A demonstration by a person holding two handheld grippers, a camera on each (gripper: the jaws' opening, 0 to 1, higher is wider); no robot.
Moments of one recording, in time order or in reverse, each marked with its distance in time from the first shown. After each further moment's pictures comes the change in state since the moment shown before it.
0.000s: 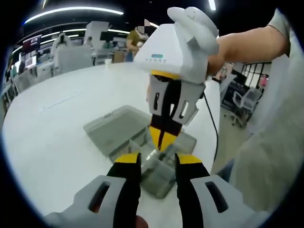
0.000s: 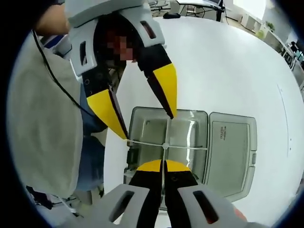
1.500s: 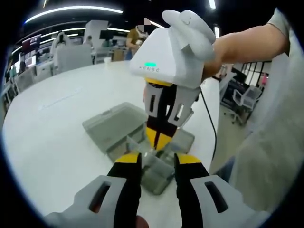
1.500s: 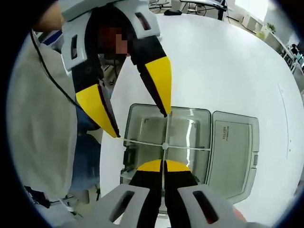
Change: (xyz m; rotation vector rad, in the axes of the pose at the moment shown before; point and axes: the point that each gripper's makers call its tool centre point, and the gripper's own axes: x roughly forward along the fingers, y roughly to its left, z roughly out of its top) left arm -0.001 -0.004 -0.007 0.004 0.018 0.002; right arm 0.008 0.000 -0.001 0.001 0.018 -0.023
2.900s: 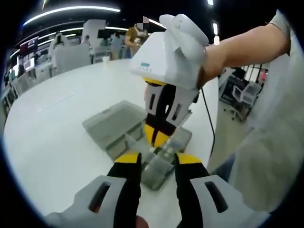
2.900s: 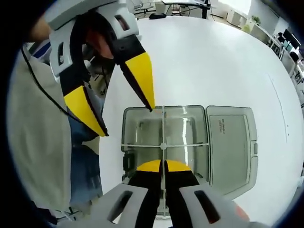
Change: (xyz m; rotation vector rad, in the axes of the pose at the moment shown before) left arm -0.006 -0.007 -0.002 0.022 0.025 0.000; right arm 0.001 -0.001 -0.003 0.111 -0.051 -0.059
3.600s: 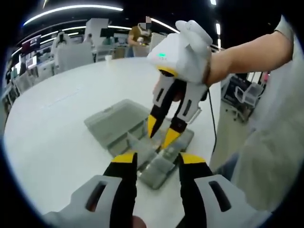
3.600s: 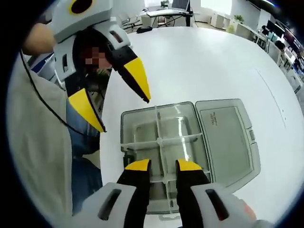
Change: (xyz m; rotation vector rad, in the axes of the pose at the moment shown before) left arm 0.000 0.005 -0.002 -0.014 0.009 0.026; right arm -0.008 -0.003 -0.007 0.130 -0.144 -0.040
